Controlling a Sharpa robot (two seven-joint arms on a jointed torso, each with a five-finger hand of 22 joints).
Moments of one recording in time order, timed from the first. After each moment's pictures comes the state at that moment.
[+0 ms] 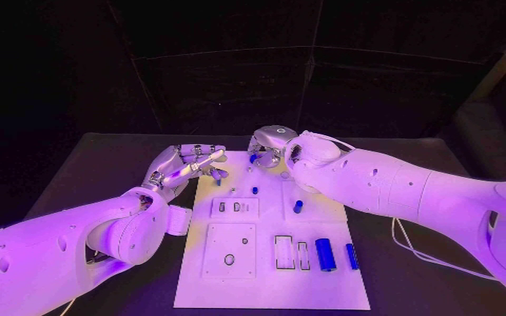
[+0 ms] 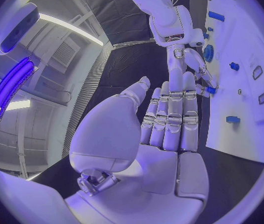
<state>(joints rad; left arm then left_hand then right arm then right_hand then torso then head) 1.20 -0.92 -0.08 1.68 -0.01 -0.38 0.52 1.31 -0.05 0.23 0.03 0.08 1.03 0.18 0.10 0.07 1.20 0.11 0.08 0.08 1.26 0.04 0.44 0.43 0.18 1.04 0.15 0.47 0.22 1.29 -0.38 -0.05 1.03 -1.59 -0.29 -0.06 1.23 -0.06 0.43 -0.25 0.13 1.01 0.18 0.06 0.06 1.07 0.11 0.10 0.06 1.43 0.02 1.07 0.74 0.16 1.08 0.12 1.15 0.69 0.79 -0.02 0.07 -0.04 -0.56</state>
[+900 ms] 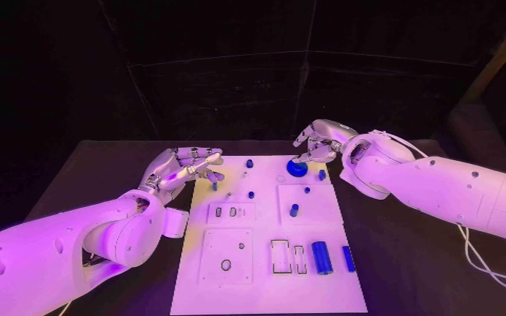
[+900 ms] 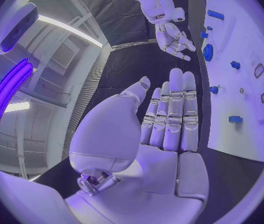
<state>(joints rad) 1.20 -0.93 -0.08 1.67 -0.01 -0.37 0.52 1.31 -0.05 0.24 0.02 0.08 1.03 0.18 0.09 0.07 1.20 0.11 0.08 0.07 1.26 0.04 0.44 0.44 0.18 1.04 0.15 0.46 0.22 1.29 -0.77 0.01 1.35 -1.37 -0.34 -0.14 1.20 -0.12 0.11 -0.04 0.24 0.94 0.13 0.10 0.07 1.32 0.04 0.72 0.46 1.47 -0.03 1.33 1.09 0.12 1.28 0.07 1.31 0.98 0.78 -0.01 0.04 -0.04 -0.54</state>
